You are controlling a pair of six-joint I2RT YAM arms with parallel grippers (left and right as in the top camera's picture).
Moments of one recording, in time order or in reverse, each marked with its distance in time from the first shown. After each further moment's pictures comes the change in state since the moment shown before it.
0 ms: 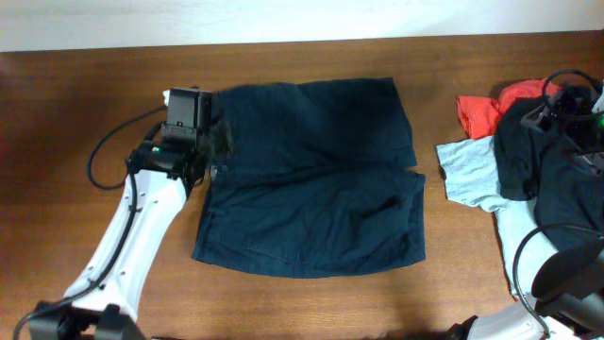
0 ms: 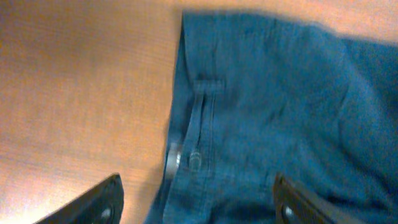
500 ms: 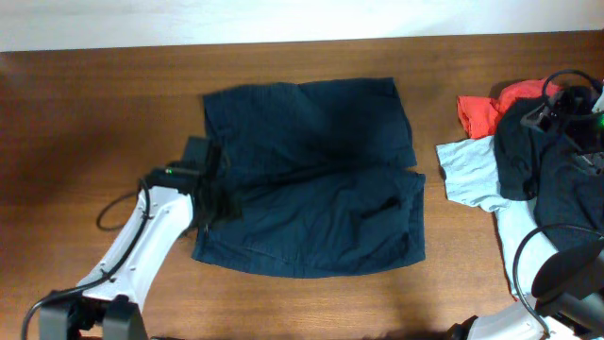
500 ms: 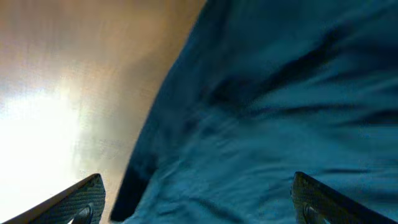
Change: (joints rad) left arm 0.000 -0.018 -0.196 -0.296 0.113 -0.122; right arm 0.000 0.000 0.000 0.000 0.000 0.000
